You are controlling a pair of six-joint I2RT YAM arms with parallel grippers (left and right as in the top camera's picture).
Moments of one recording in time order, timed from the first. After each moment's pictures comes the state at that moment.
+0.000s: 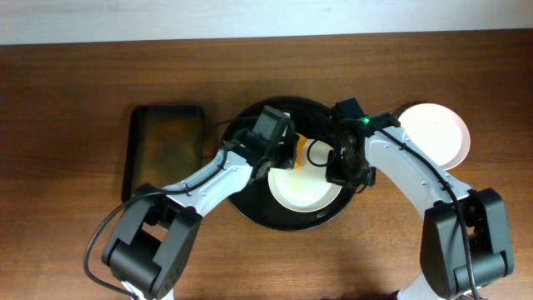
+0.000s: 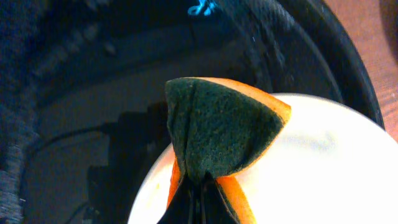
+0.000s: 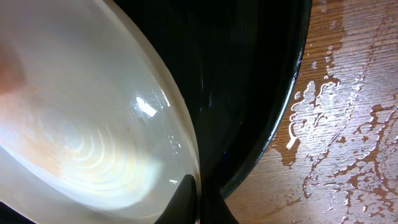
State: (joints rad) left arm -0.59 1.90 1.19 -0.23 0.10 -0.41; right arm 0.29 1.77 1.23 -1.04 -0.05 0.51
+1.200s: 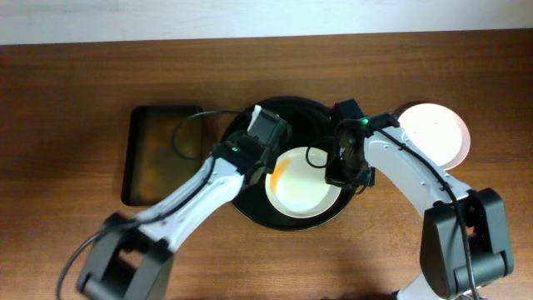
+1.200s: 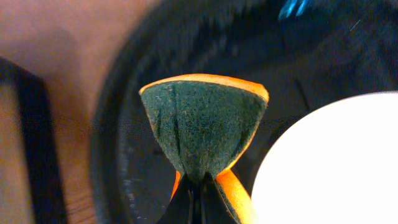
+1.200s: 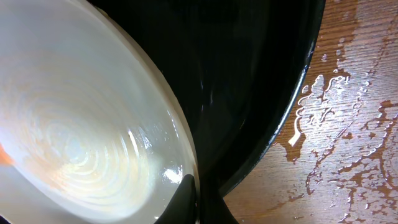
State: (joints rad) left arm -0.62 1.73 1.18 -0.47 -0.28 -0.22; right arm 0.29 1.77 1.23 -1.05 -0.07 0.50
